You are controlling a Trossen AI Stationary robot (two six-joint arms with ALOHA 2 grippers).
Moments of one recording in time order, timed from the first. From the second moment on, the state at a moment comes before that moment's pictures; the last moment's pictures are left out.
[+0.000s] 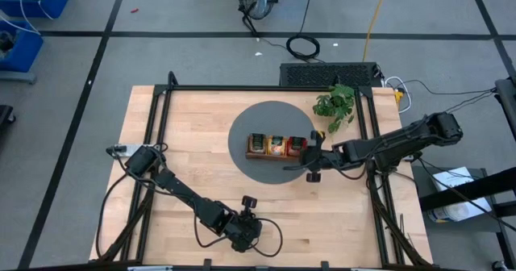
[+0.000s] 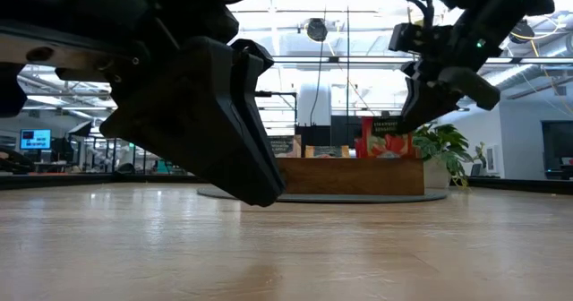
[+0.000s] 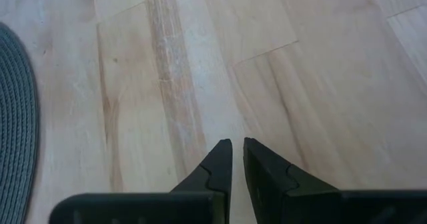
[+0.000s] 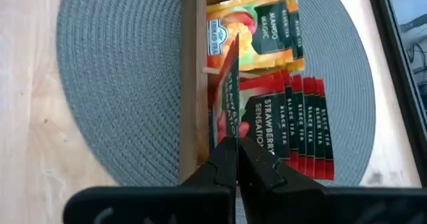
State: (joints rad) left arm -0.58 2.09 1.35 -0.24 -0.37 -0.14; right arm 0.18 1.31 0.70 -0.38 0.48 0.03
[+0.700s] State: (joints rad) left arm -0.58 2.09 1.35 -0.23 -0.37 -0.14; right arm 0.06 1.32 0.69 -0.39 0.33 0.08
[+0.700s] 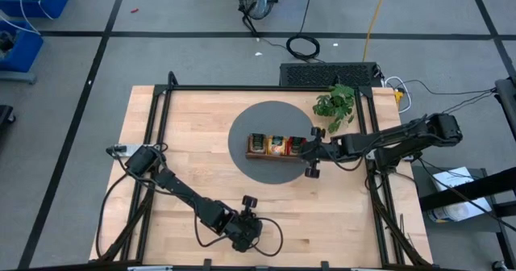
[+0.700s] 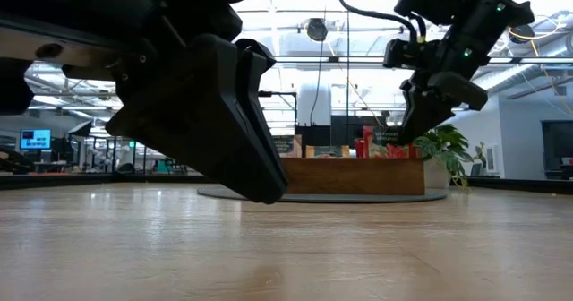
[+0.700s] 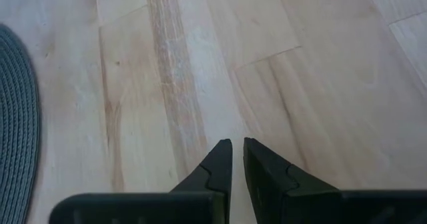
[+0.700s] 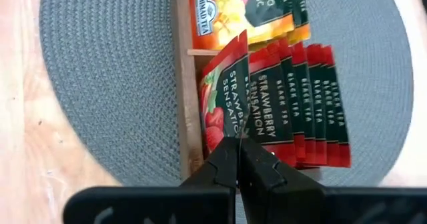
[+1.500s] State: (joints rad) left arm -0.57 2.09 1.35 -0.24 -0.37 -0.12; right arm 0.07 1.25 0.69 -0.35 0.31 0.11
